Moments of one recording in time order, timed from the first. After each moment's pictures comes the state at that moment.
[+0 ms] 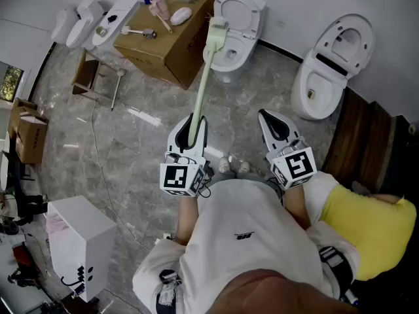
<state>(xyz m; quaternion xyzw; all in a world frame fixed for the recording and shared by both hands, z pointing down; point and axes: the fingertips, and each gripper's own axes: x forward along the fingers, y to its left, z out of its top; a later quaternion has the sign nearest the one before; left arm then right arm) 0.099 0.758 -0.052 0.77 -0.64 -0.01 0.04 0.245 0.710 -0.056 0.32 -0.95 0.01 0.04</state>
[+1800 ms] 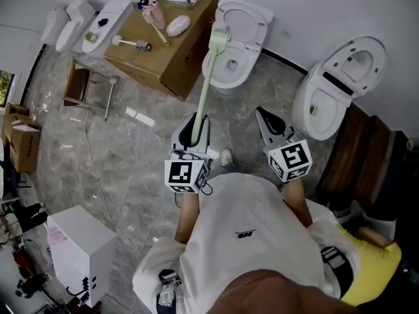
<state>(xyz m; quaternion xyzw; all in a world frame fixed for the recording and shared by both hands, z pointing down) 0.023 0.563 -0.007 0.76 -0.64 0.01 0.09 0.160 0.510 -0.004 0.32 -0.94 0.05 0.10</state>
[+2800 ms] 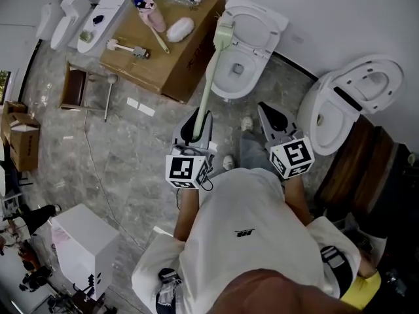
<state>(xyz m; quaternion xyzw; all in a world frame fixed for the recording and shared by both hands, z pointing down) -0.033 0.400 0.023 0.76 -0.64 0.02 0.12 0.099 0.345 0.023 0.31 -0.94 0.08 0.11</state>
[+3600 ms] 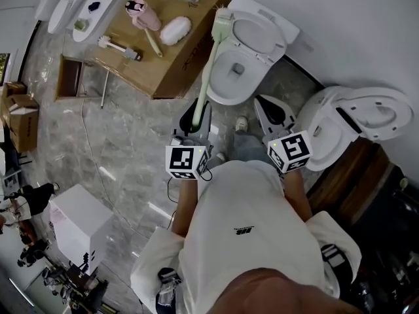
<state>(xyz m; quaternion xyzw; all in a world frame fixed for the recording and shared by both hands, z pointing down) -0.037 0.214 0.059 0.72 -0.68 0.06 0.16 0.084 0.155 0.056 0.24 -0.95 0.12 0.13</state>
